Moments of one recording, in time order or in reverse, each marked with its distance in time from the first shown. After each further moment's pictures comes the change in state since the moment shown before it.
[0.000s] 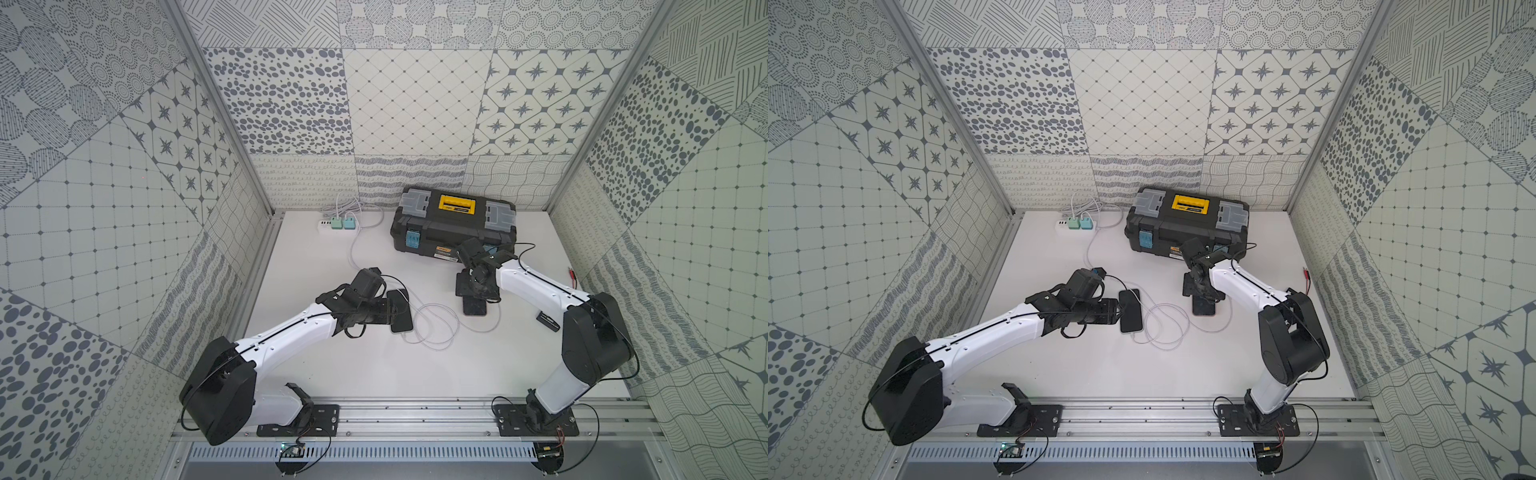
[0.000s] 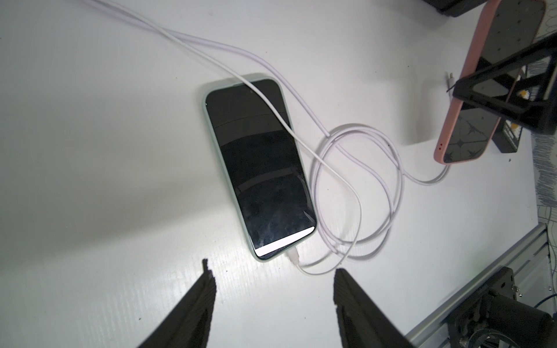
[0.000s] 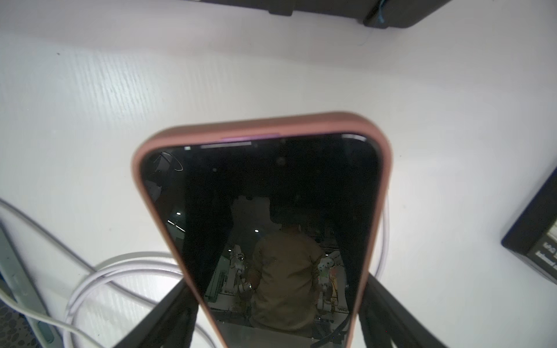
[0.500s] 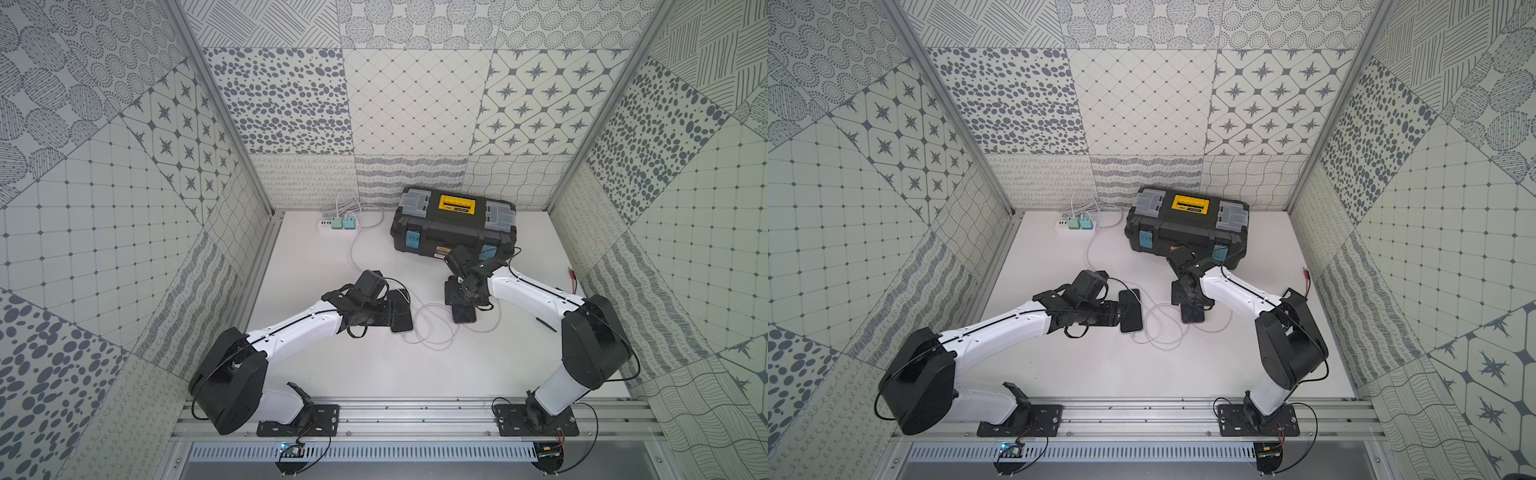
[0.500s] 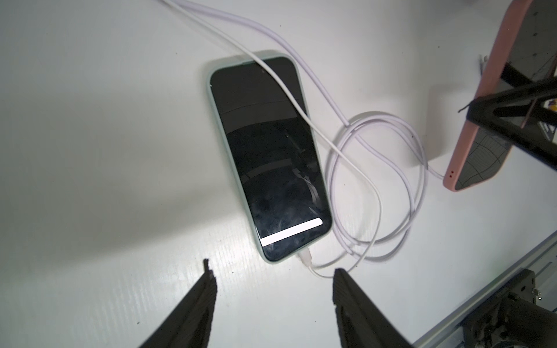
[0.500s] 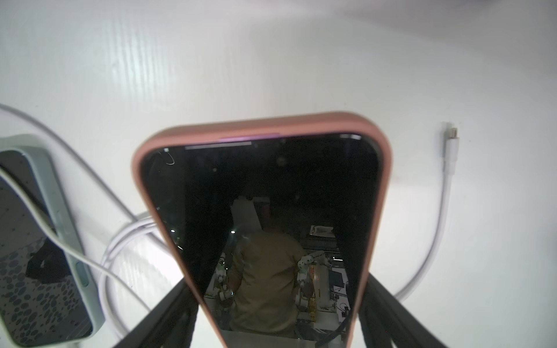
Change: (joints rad) left arm 0.000 0.066 0.000 0.000 0.004 -0.005; right arm 0.116 -0.017 -0.030 0.017 -0.045 0.008
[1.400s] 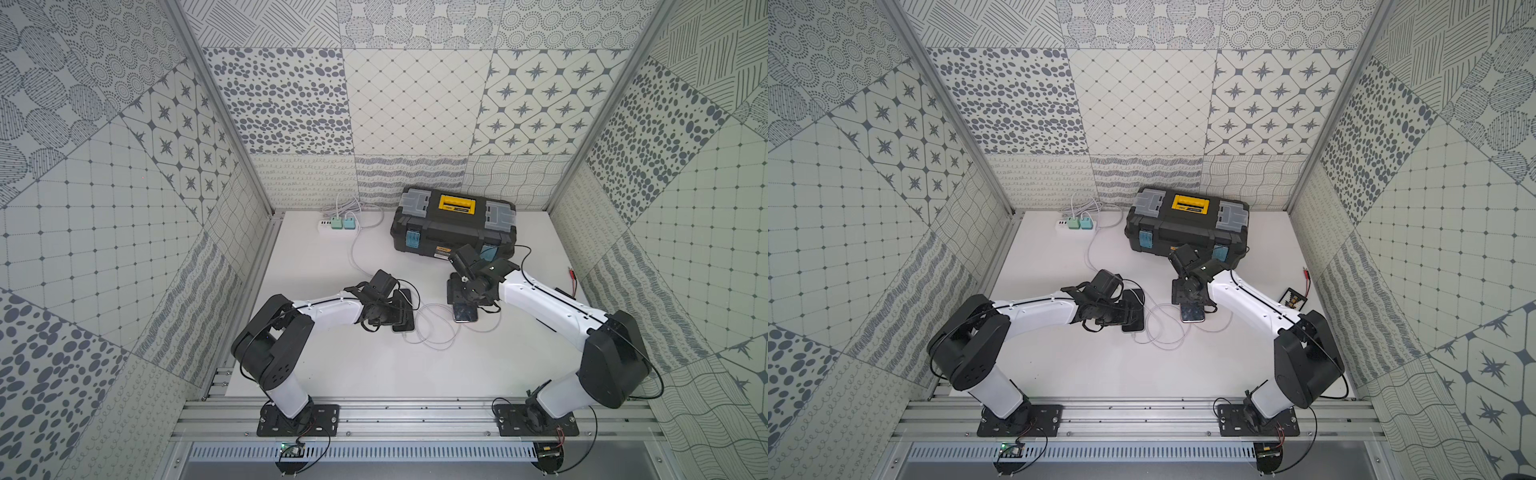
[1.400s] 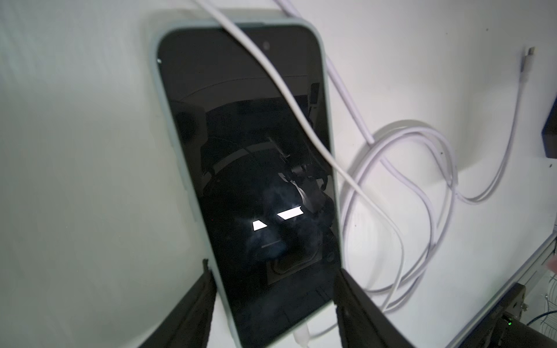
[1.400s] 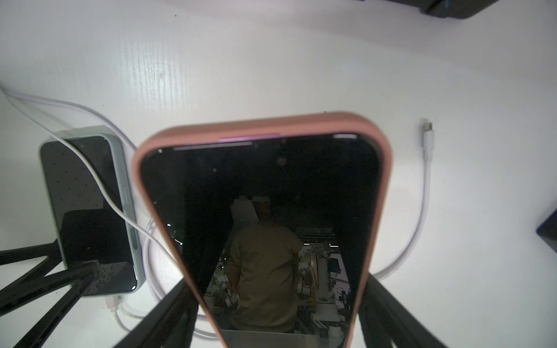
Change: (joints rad) left arm -0.002 0.285 0.056 0.182 0.116 -0.050; right arm 0.004 -0.116 0.000 -0.057 0.005 0.019
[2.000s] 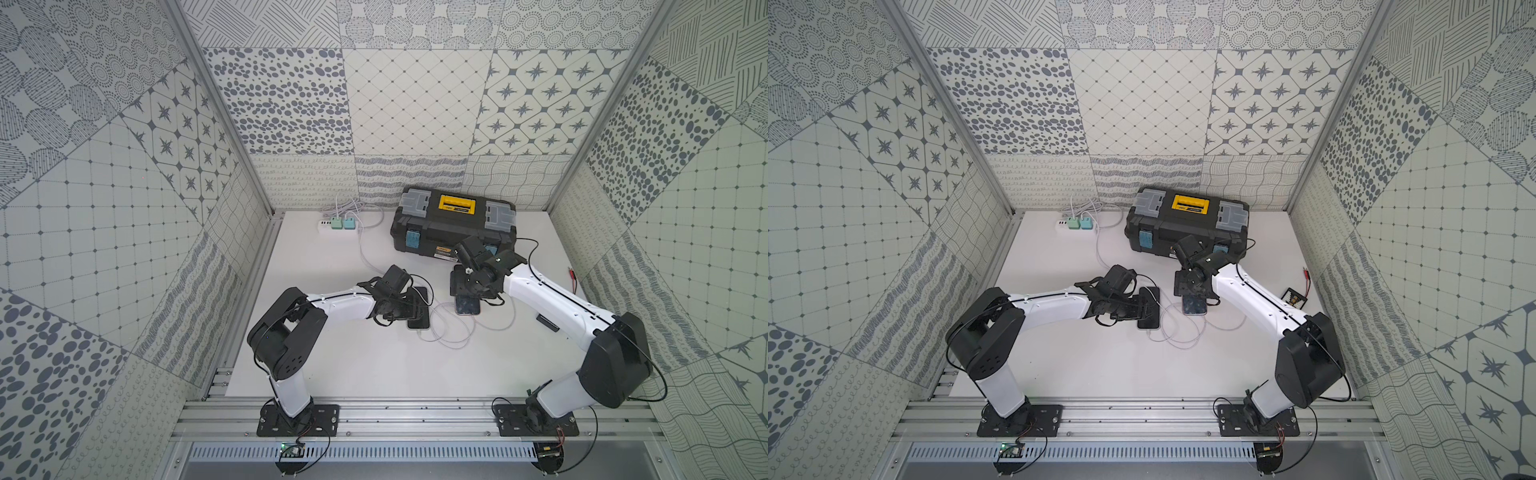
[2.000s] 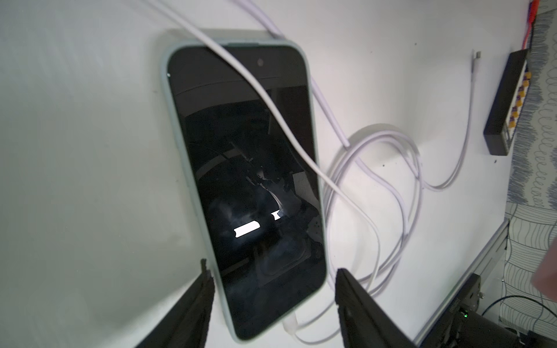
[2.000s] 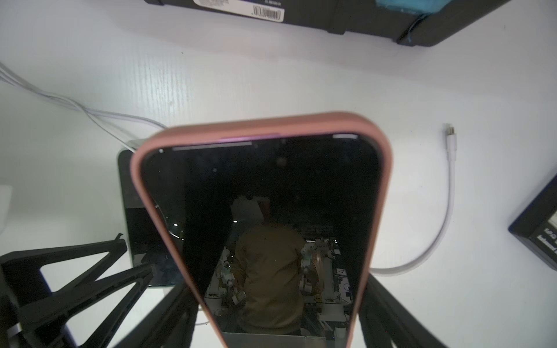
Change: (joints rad) left arm -0.046 0.062 0.103 0.034 0.042 -0.030; right arm -0.021 0.007 0.109 -0.067 -0.008 0.000
